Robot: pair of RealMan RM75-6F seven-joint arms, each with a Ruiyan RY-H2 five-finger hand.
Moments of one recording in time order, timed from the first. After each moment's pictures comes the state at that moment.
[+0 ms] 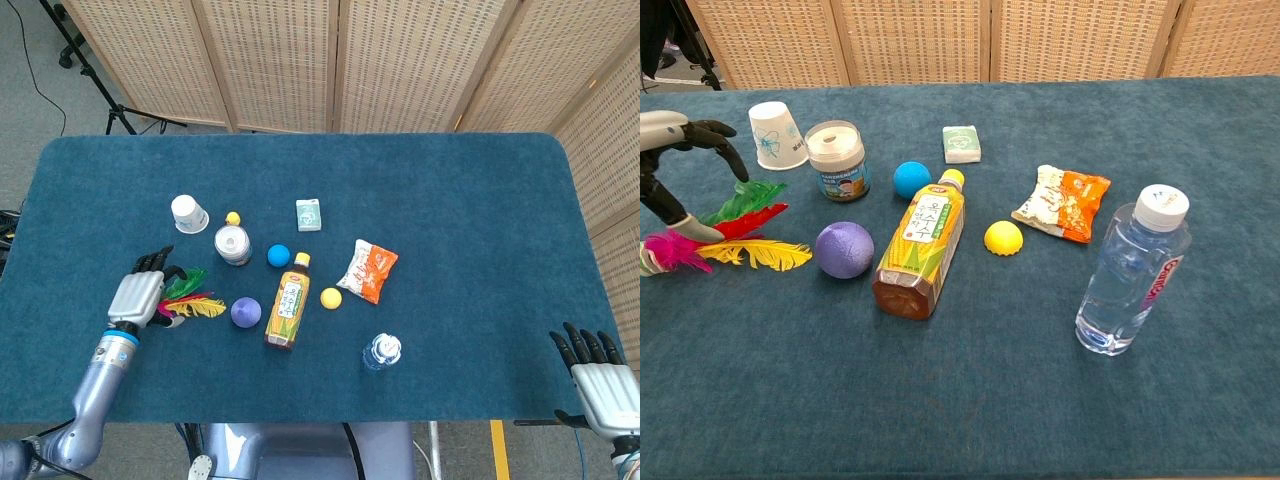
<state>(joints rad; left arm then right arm) -0.53 -1.38 -0.21 -1.79 0.83 1.10 0.47 0.08 -0.82 -0.08 -1.96 -1.39 1.29 -0.40</state>
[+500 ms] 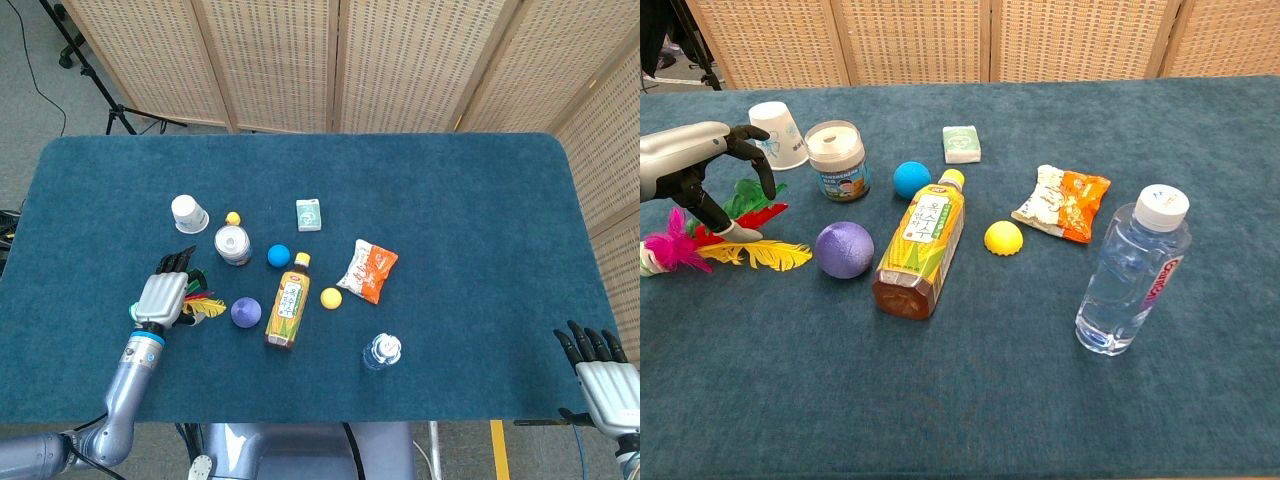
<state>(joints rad) -0.57 -1.51 -0.18 -1.71 0.86 1.17 0.50 0.08 -0.81 -0.07 -1.95 -1.39 1.28 -0.36</state>
